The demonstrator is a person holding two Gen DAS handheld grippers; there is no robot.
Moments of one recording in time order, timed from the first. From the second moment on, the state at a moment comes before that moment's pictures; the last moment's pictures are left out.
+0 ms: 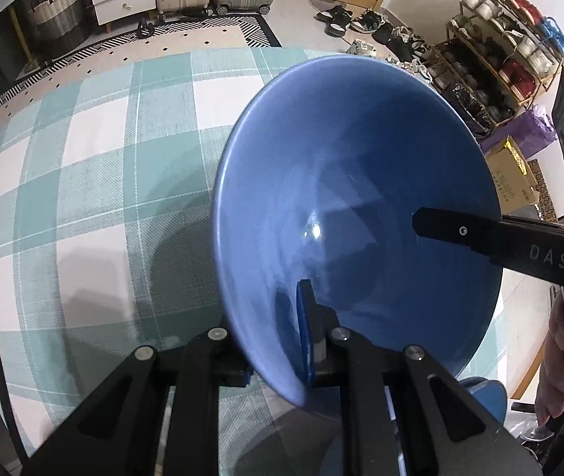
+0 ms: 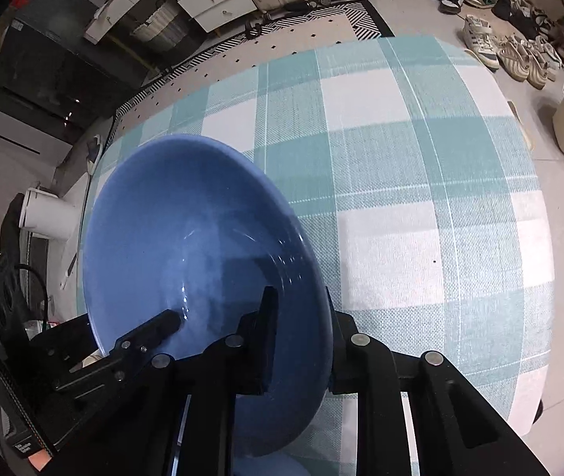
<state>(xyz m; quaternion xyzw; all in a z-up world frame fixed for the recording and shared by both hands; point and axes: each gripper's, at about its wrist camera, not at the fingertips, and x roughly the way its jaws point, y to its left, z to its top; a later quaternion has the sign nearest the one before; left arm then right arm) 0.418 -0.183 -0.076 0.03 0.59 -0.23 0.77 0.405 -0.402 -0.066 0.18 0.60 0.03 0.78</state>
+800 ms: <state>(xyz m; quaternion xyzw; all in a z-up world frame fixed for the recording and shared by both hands) 0.378 -0.159 -0.007 0.01 0.57 -0.24 0.79 0.361 -0.380 0.030 0.17 0.56 0.04 0.81</state>
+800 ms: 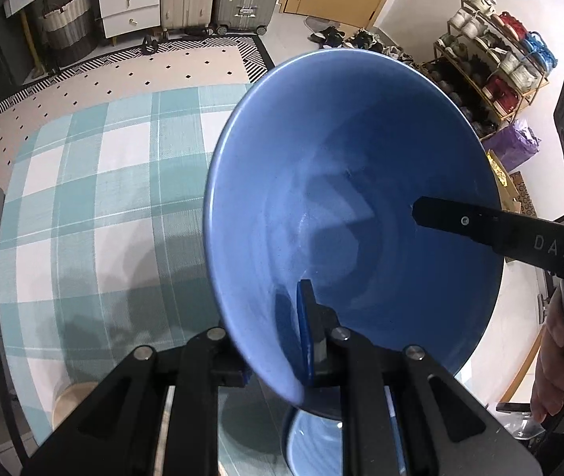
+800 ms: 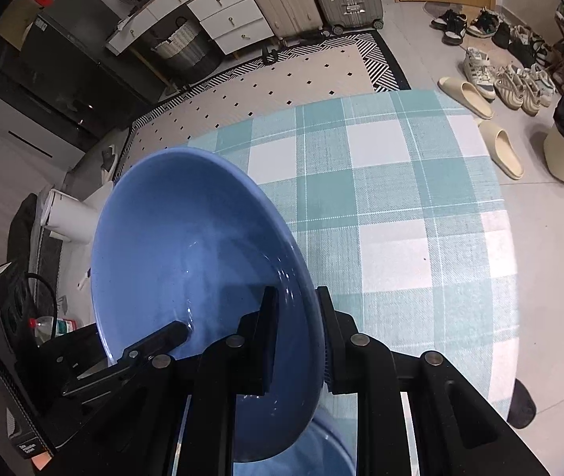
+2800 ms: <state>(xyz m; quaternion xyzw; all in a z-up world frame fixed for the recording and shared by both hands) 0.231 -0.151 -0.036 0.11 0.50 -0.19 0.84 0.204 -0.341 -0.028 0.12 0.59 0.04 0.80</state>
